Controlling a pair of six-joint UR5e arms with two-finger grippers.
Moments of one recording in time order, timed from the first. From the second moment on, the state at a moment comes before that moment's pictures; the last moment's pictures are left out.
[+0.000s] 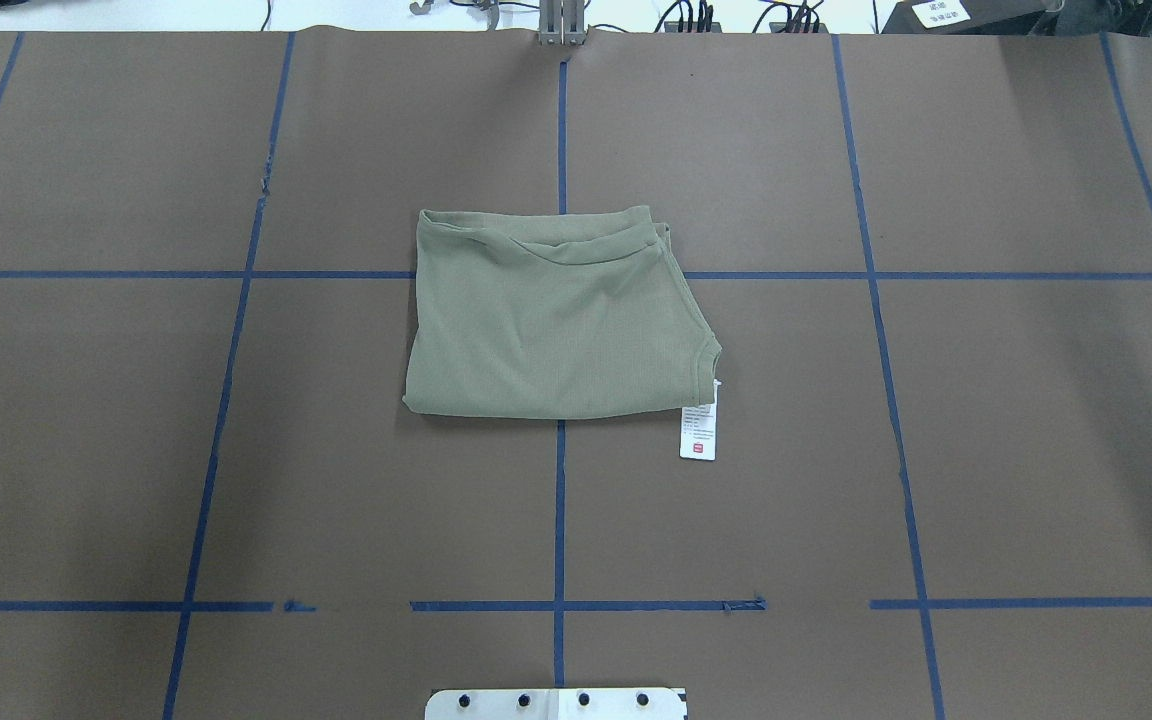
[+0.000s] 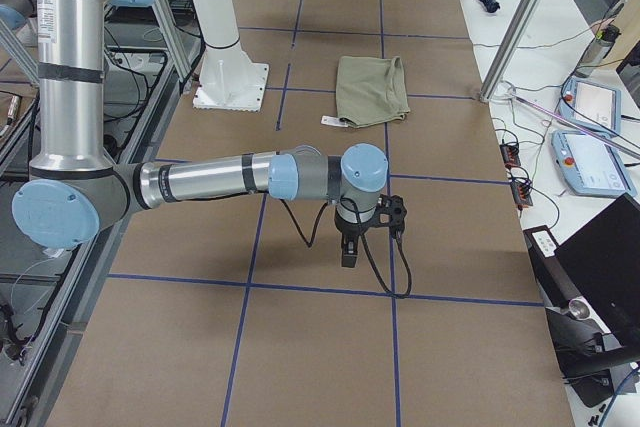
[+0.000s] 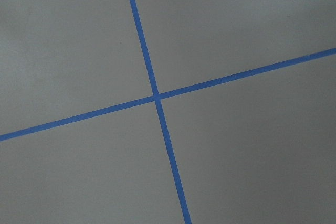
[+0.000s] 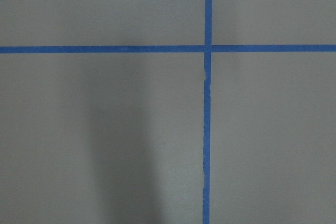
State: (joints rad) left arm -1.55 -1.42 -1.85 -1.71 -2.32 0.05; right arm 1.52 -1.64 1.80 -1.72 2.36 0.06
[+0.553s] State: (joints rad) left arm -1.55 -1.42 -1.84 -1.70 -2.33 0.05; right arm 1.51 -1.64 1.80 -1.72 2.36 0.06
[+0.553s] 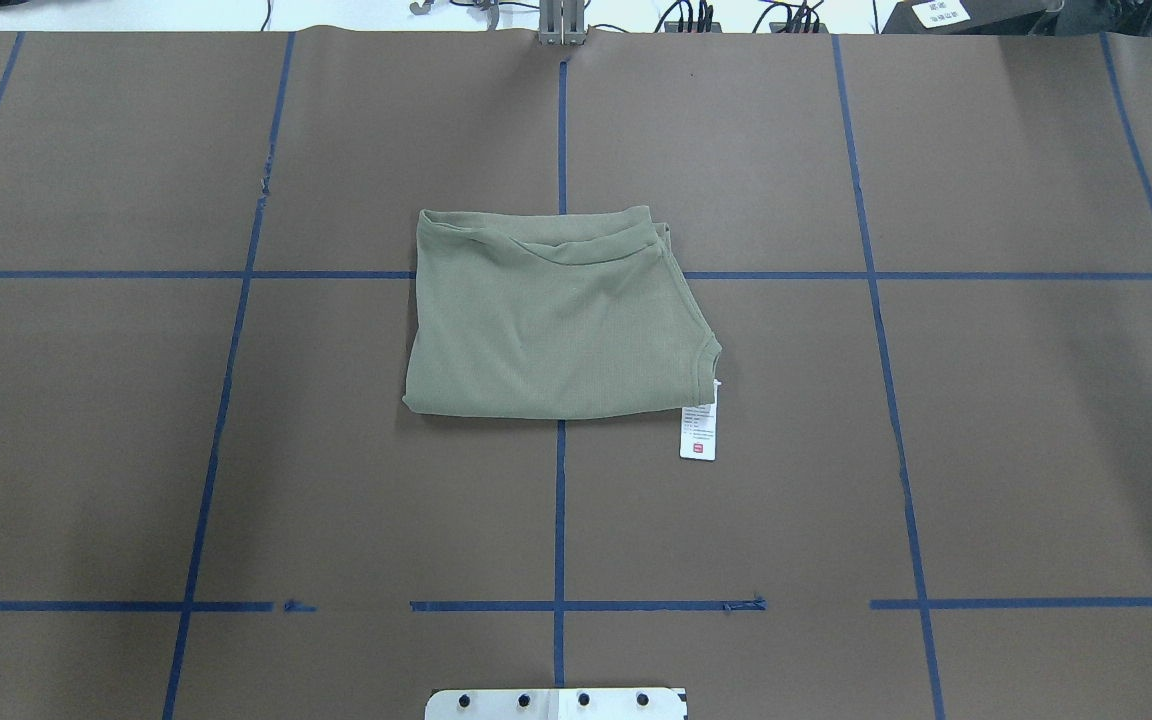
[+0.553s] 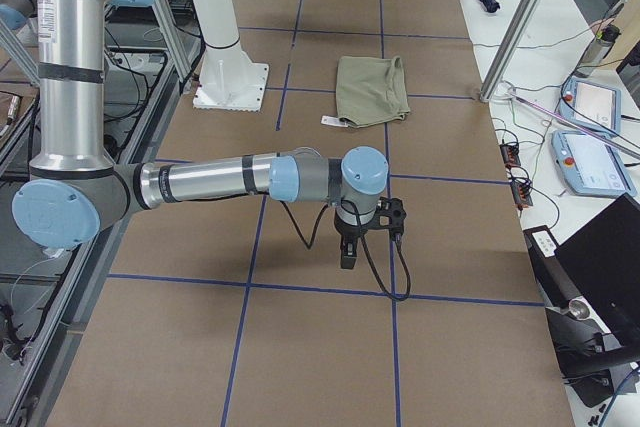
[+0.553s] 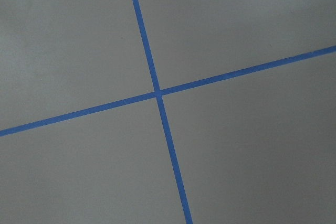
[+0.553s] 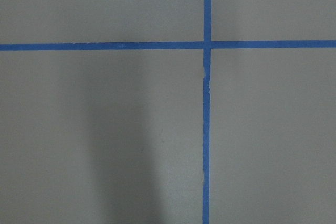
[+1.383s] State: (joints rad) left arm -1.55 -1.43 -1.84 -1.64 -2.39 -0.01; right arm 1.51 -1.63 1.80 -1.72 2.36 0.06
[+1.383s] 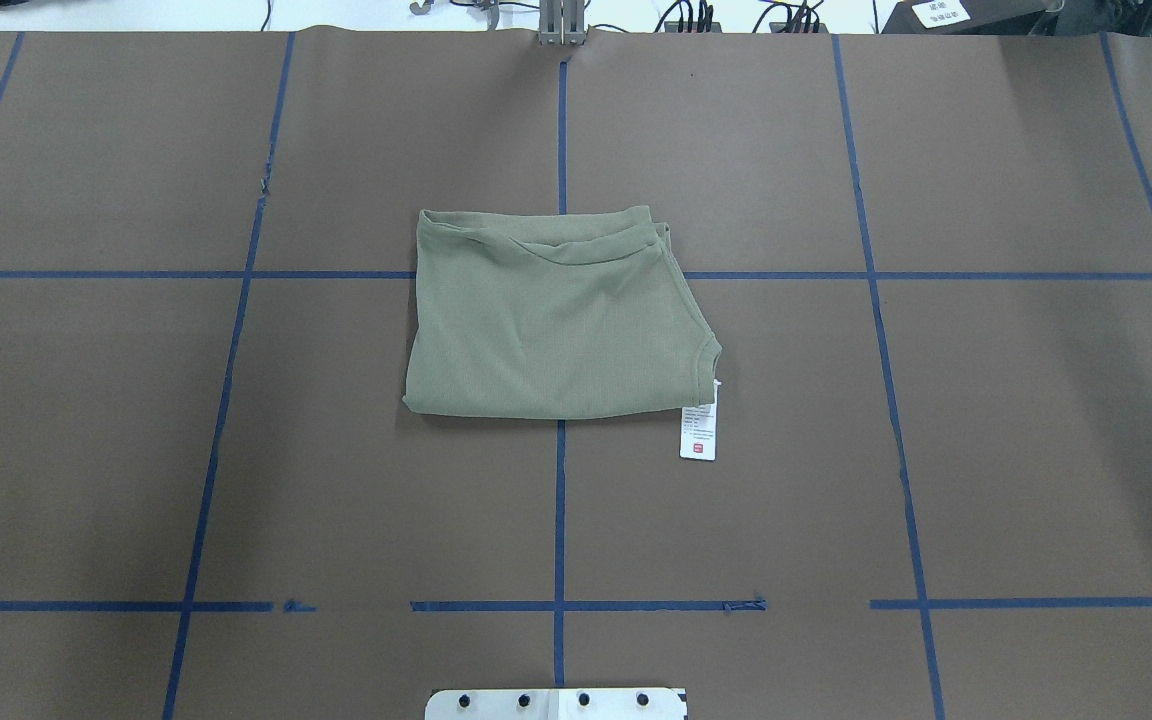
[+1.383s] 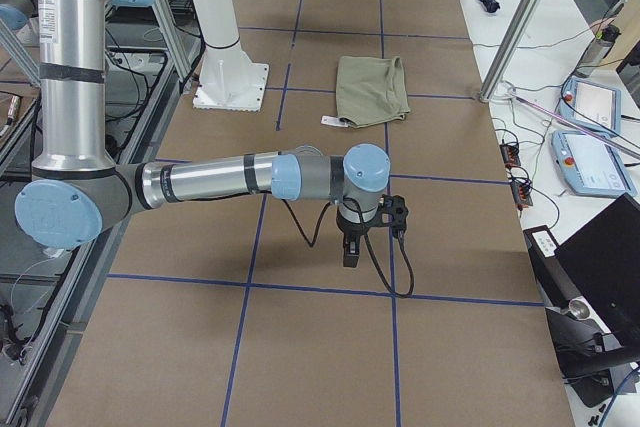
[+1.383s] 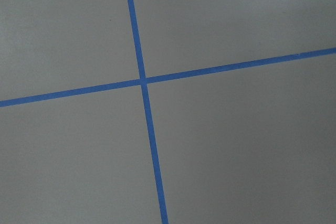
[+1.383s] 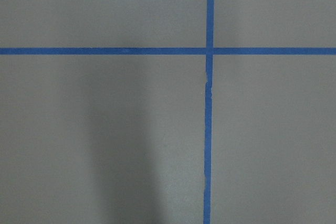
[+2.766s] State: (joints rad) left arm -1.55 -1.43 -1.87 -1.64 -2.40 -0.01; right arm 1.51 -1.63 1.81 -1.72 2.36 0.06
